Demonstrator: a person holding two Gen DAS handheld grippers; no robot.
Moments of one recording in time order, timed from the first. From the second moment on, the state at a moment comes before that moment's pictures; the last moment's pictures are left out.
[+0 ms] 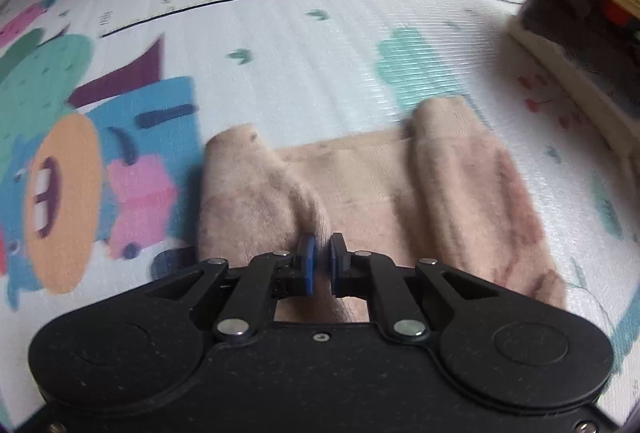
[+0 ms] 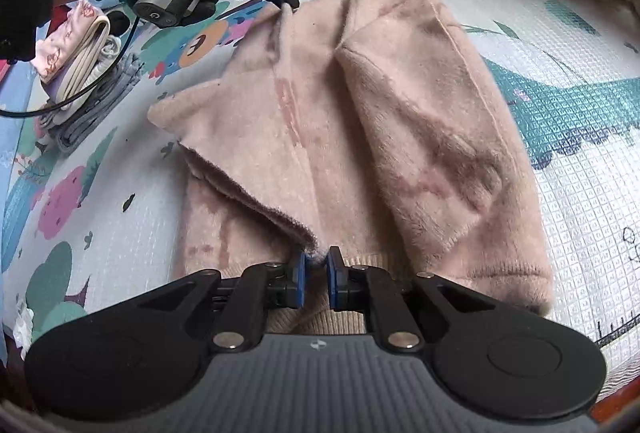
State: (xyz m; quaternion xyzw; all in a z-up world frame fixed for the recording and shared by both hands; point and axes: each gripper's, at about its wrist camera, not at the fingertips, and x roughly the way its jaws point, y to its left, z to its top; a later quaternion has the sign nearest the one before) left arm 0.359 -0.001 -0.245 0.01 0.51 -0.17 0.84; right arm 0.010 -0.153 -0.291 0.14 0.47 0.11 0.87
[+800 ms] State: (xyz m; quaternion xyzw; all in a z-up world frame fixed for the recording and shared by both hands) left arm 0.339 -0.034 -0.239 0.12 0.48 -0.19 0.85; right arm 0.006 -0.157 -0.282 0.17 0.46 0.10 0.87
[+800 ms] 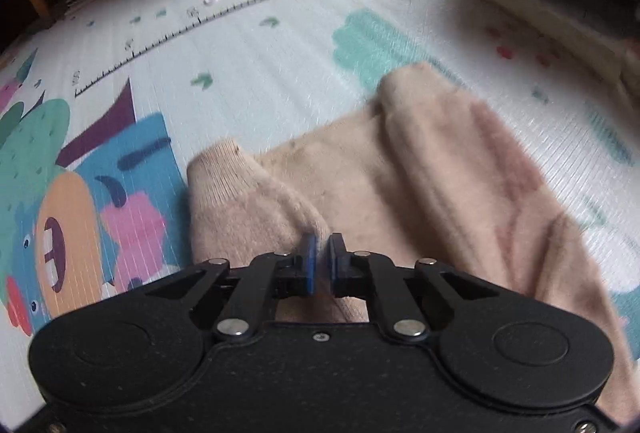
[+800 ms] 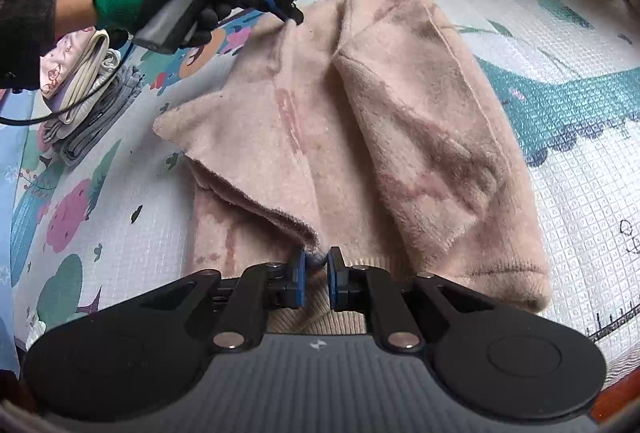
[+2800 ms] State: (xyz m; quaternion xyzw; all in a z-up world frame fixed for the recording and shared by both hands) left arm 0.280 0.010 -0.221 0.24 0.45 -0.40 0.76; right arm -0.019 -0.044 -0.274 -0.25 0.38 0.13 0.88
